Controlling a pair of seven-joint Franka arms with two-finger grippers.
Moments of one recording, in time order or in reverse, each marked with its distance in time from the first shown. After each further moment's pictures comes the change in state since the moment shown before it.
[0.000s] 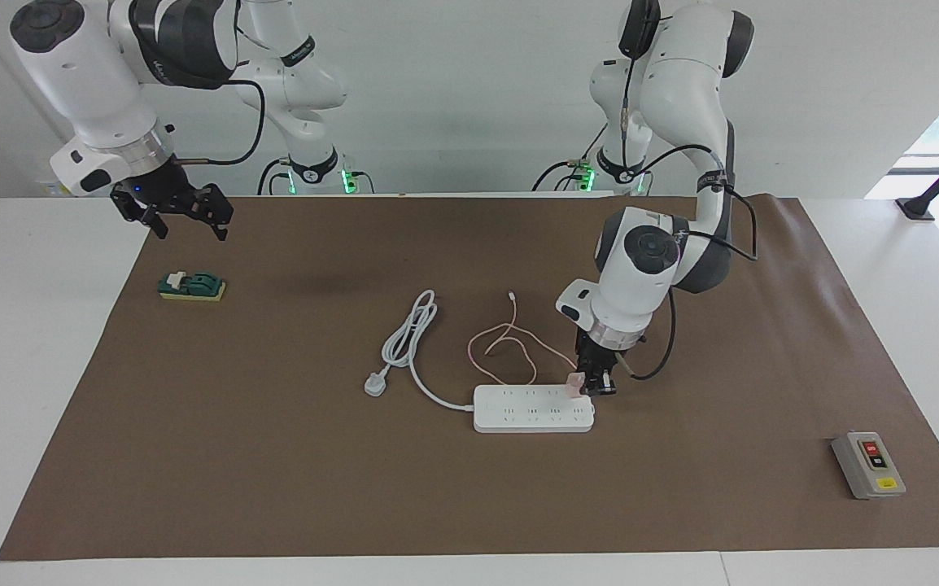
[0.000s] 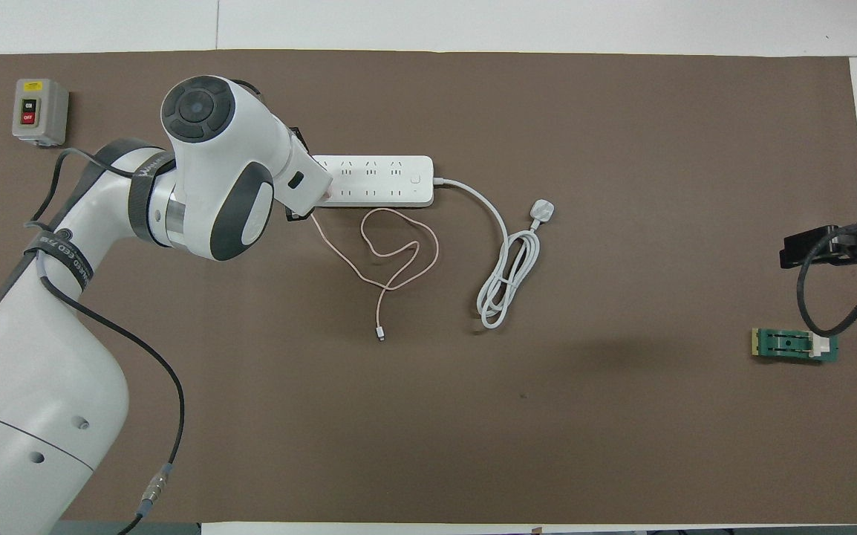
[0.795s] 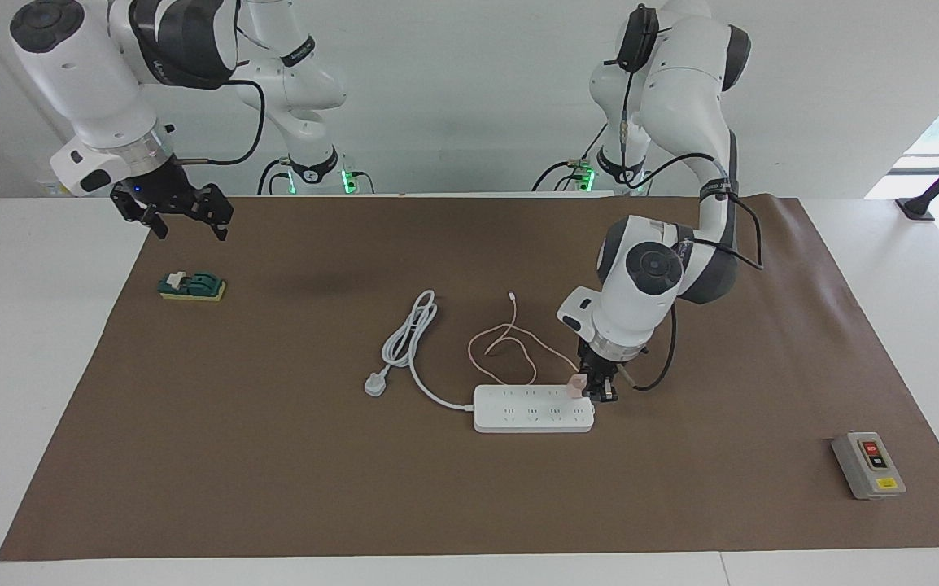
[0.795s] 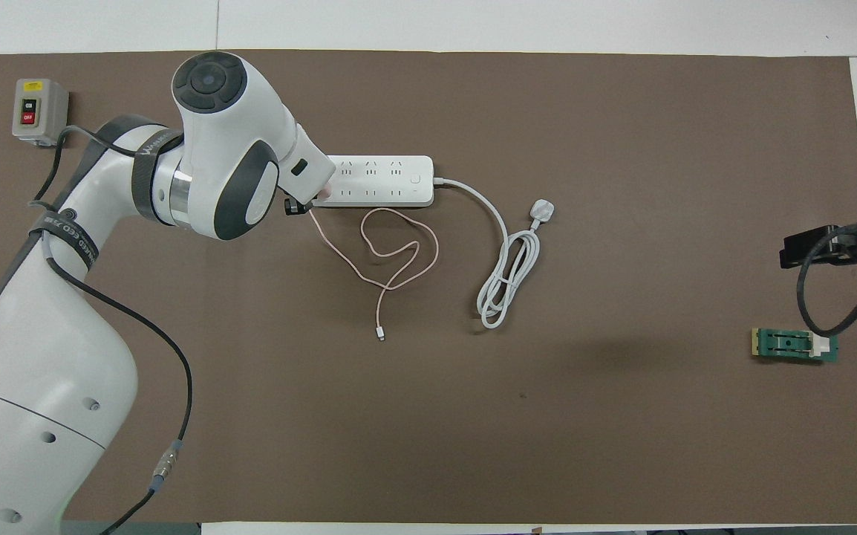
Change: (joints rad) left arm -0.006 0.067 -0.001 0.126 0.030 -0.138 0.008; right arm 0.000 0.000 0.000 0.000 0.000 0.000 0.000
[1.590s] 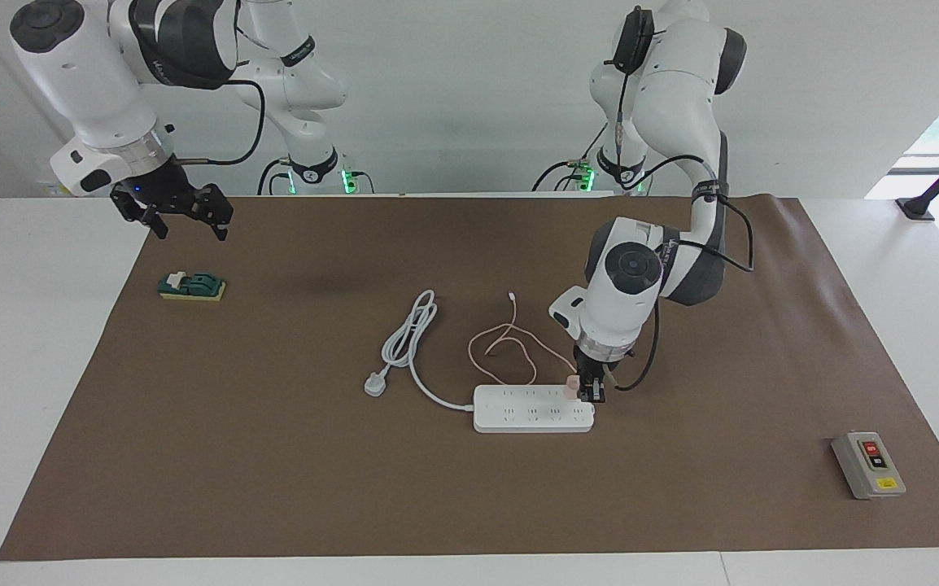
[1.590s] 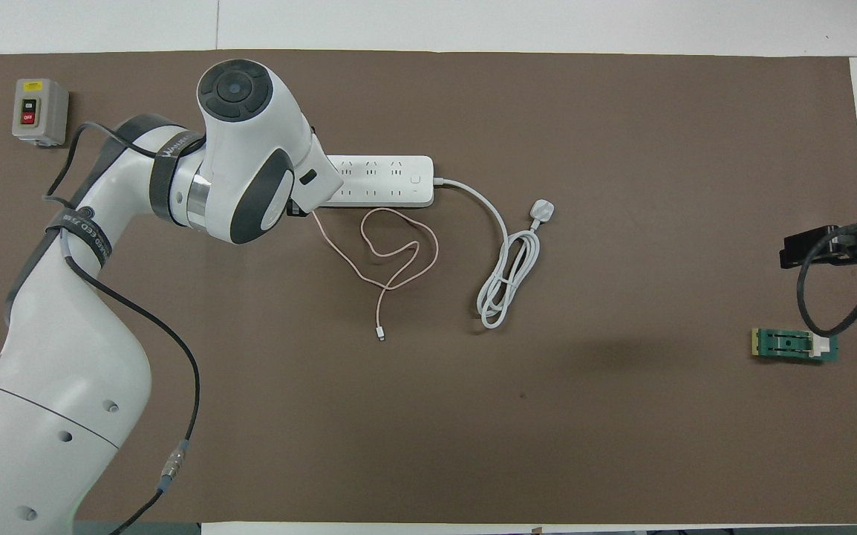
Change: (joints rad) left arm -0.022 0.013 -0.002 0.004 0.060 0.007 0.113; right arm 0.000 0.000 0.000 0.000 0.000 0.000 0.000
